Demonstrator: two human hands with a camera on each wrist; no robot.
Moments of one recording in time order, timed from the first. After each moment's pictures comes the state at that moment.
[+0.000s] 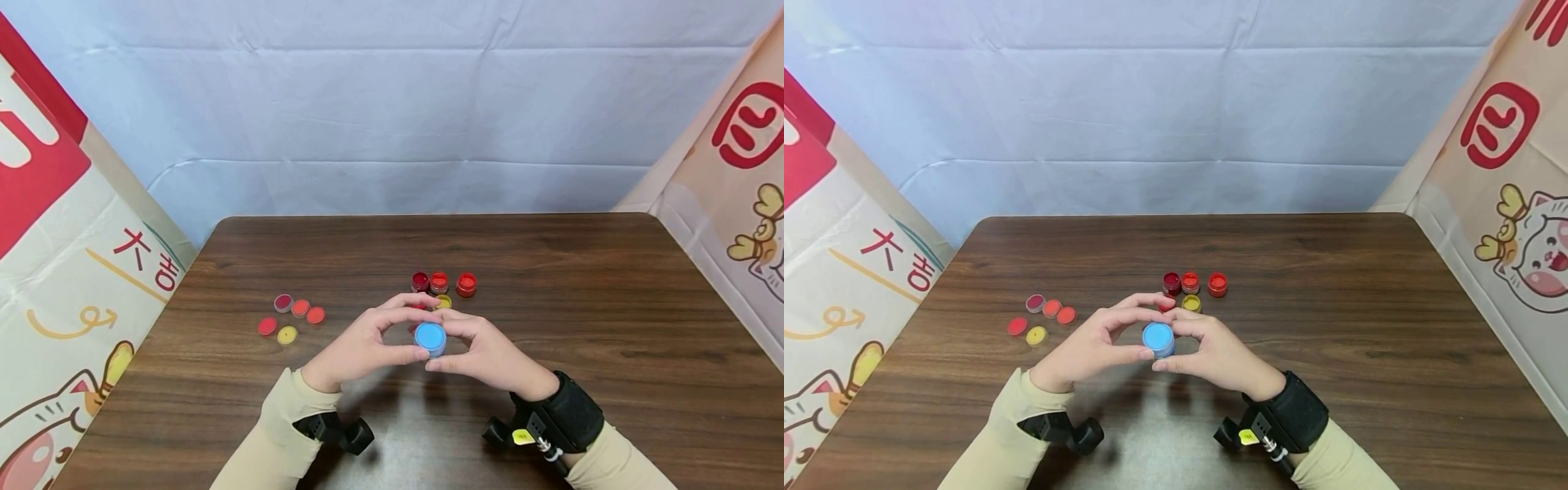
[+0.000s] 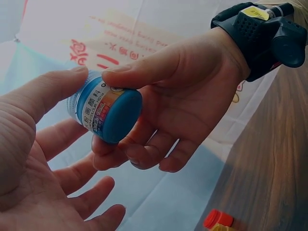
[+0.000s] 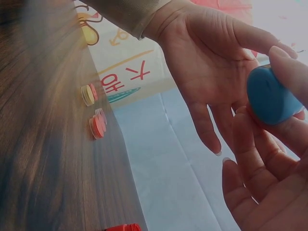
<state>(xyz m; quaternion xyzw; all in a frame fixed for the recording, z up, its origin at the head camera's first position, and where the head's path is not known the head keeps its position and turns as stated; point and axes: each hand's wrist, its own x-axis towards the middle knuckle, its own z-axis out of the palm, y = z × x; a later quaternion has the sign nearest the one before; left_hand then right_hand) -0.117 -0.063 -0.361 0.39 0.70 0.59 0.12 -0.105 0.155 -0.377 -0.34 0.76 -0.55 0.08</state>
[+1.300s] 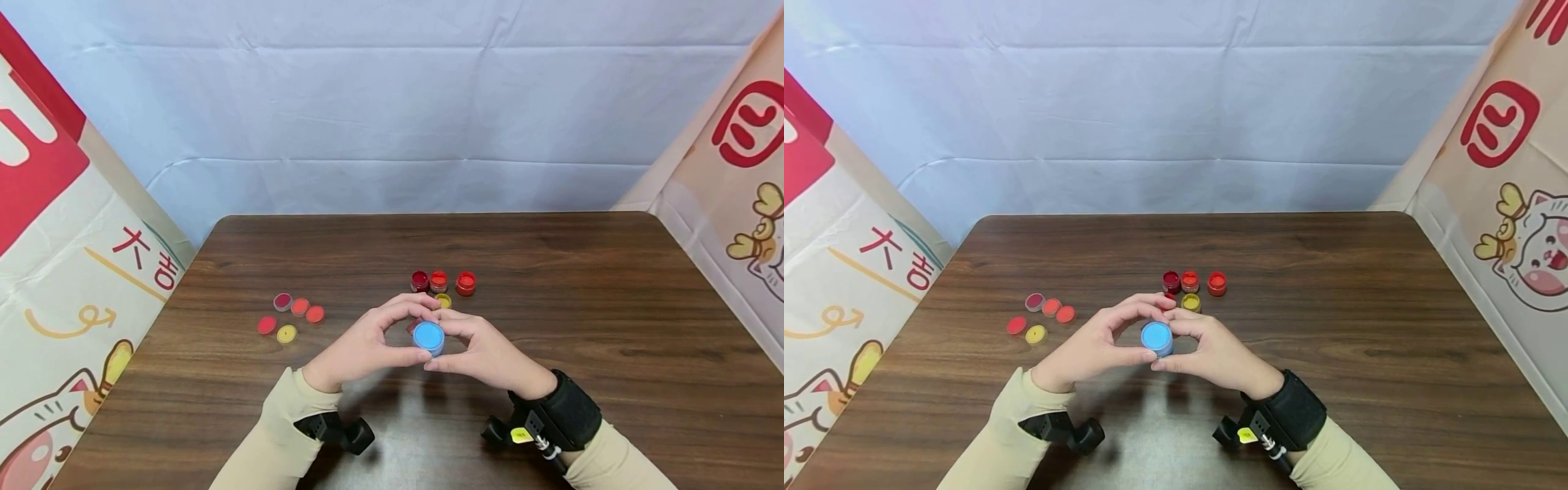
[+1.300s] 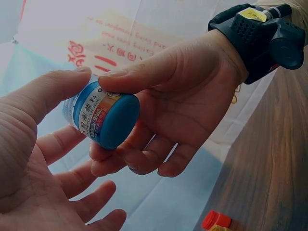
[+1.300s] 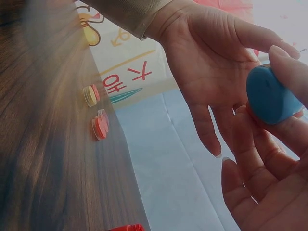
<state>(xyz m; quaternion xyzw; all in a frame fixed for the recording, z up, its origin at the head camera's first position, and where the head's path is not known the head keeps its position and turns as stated) -0.117 -0.061 -0.361 0.39 0.70 0.59 0.12 -0.106 0.153 -0.379 -0.35 0.76 -0.54 0.08</state>
